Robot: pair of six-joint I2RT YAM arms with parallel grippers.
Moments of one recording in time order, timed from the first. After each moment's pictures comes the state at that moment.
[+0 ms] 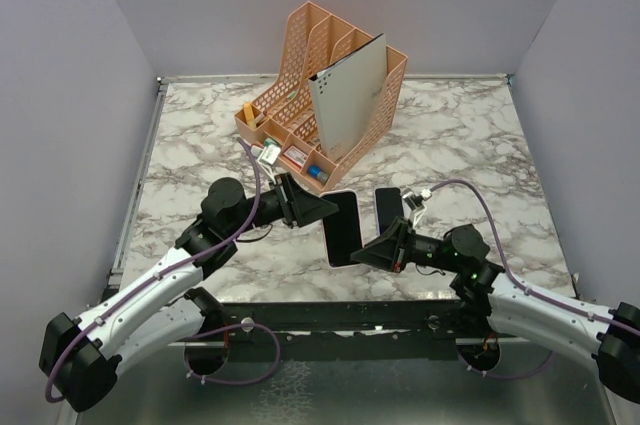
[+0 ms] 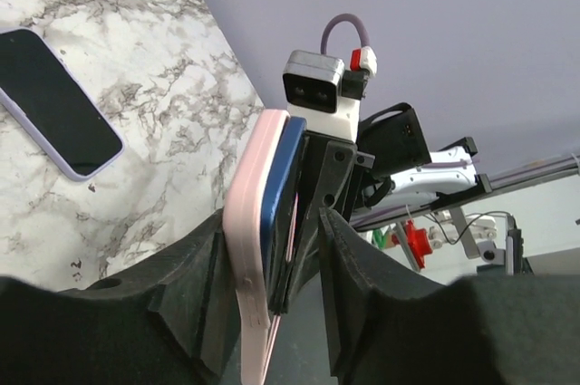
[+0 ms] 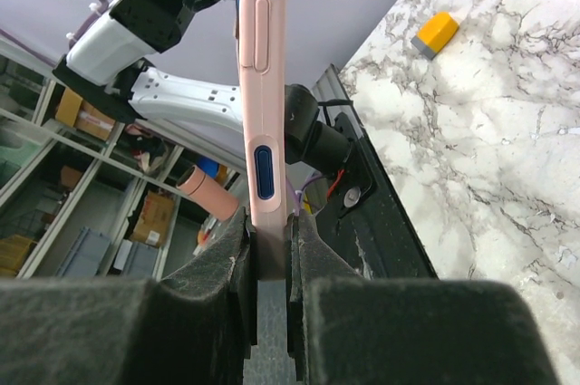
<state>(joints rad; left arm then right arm) -0.69 0.83 0.58 0.25 0.48 -0.99 0.86 0.72 0.16 0.67 -0.48 0.97</state>
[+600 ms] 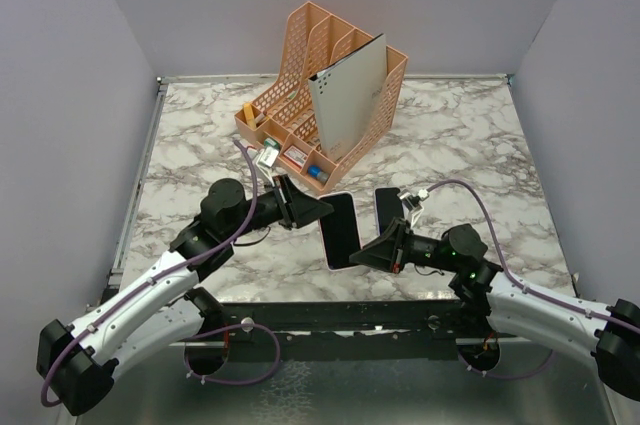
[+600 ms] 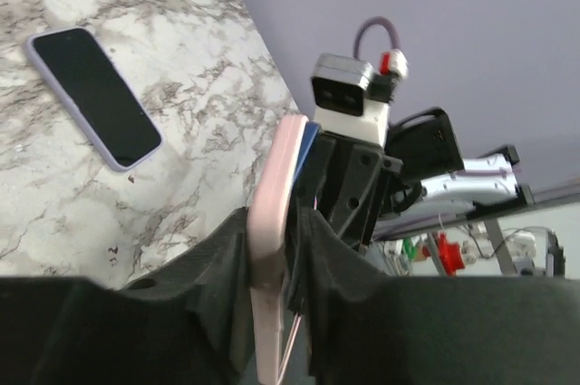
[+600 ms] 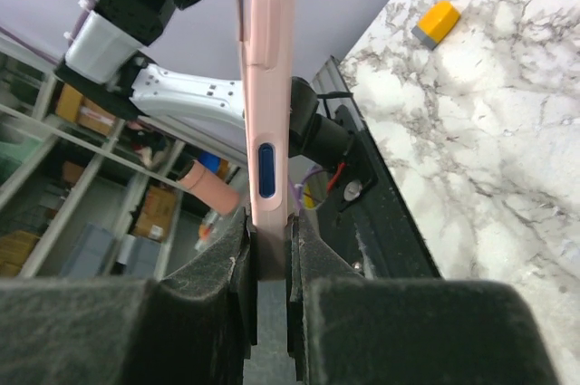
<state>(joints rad) -0.70 0.79 0.60 0.12 0.39 -0.93 0.86 0.74 0.16 0.68 -0.49 0.98</state>
